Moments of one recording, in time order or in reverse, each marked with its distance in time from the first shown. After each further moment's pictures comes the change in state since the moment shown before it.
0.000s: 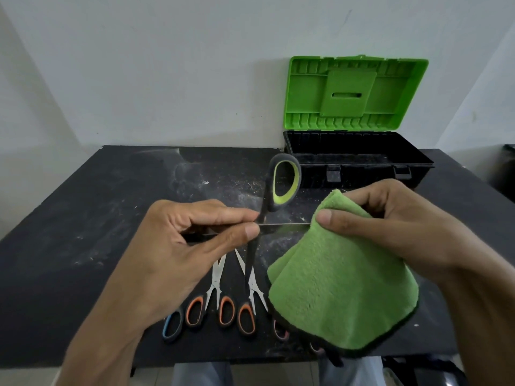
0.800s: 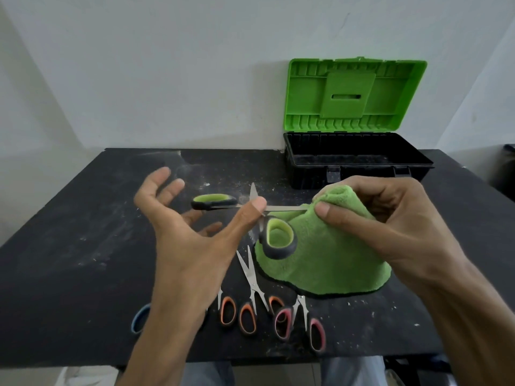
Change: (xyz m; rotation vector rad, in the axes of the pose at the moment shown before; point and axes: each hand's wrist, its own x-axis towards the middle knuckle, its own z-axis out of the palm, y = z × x) left_hand 0.003 -0.004 0.037 -0.124 0.522 -0.307; right_hand -0.001 0.018 0.013 0.031 0.262 -0.313
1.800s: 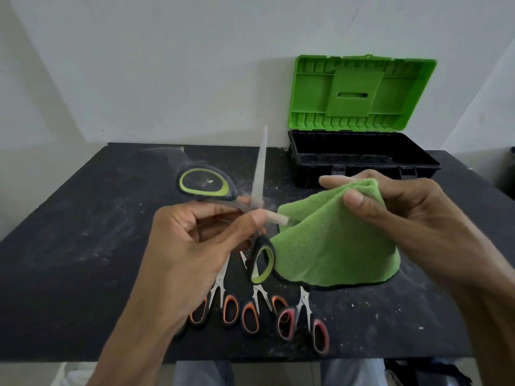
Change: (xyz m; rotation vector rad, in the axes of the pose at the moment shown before) left_hand 0.000 0.009 -0.017 -0.178 -0.305 0.013; right_hand 0.004 0.003 -0.015 0.009 -0.152 0.003
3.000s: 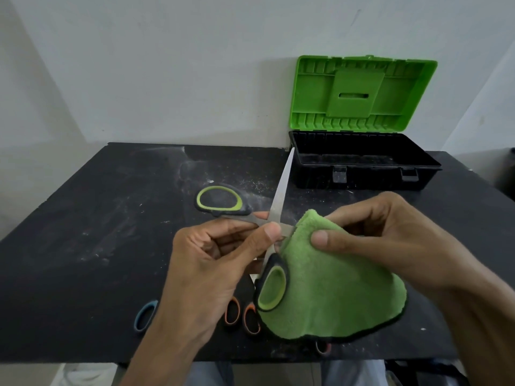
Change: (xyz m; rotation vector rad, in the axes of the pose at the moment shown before) left_hand -0.007 -0.019 0.010 -0.150 -0.015 -0.056; right_hand 0.002 -0.009 0.015 0.009 -0.172 0.255
